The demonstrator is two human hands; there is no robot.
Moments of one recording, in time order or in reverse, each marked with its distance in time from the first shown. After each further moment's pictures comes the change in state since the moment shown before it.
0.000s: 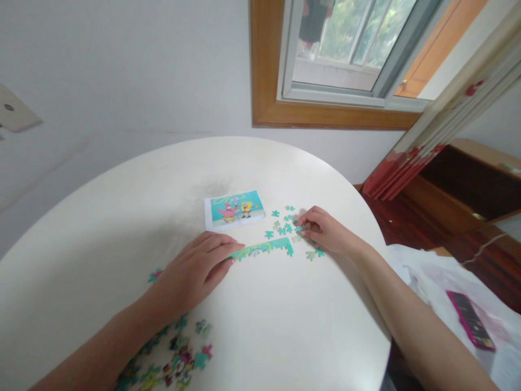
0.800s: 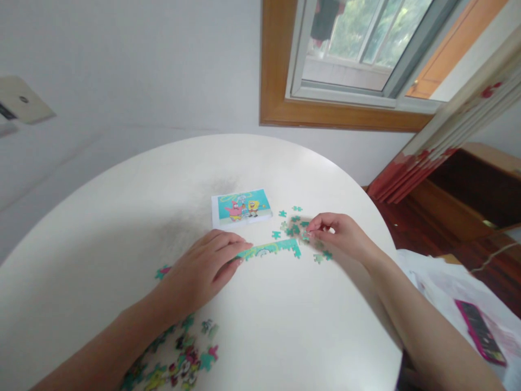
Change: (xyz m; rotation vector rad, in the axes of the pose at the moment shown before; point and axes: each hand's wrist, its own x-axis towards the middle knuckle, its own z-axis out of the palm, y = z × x) left_hand 0.001 0.003 0.001 -0.036 -0.005 -0.013; right_hand -0.008 -0.029 -0.007 0.232 0.040 0.146
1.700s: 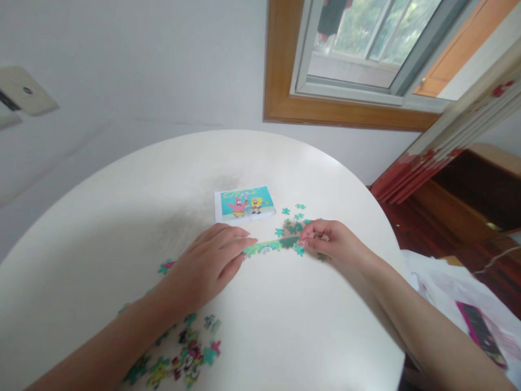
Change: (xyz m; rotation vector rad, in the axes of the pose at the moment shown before) left_hand 0.002 0.009 -0.004 0.046 0.088 0.038; right_hand -0.006 -0.013 0.022 0.131 -0.167 0.058
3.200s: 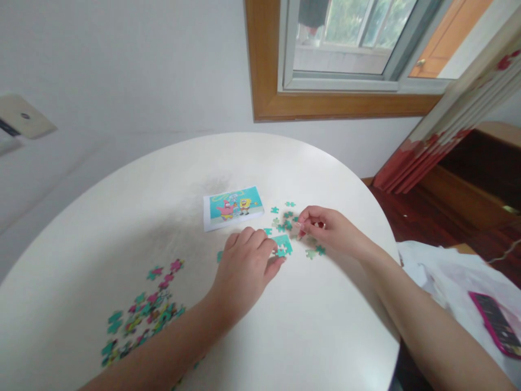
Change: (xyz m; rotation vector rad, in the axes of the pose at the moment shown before) left_hand 0.058 0.073 0.037 0.199 -0.137 -0.208; right_hand 0.002 0.008 -0.023 -0.042 0.057 -0.091
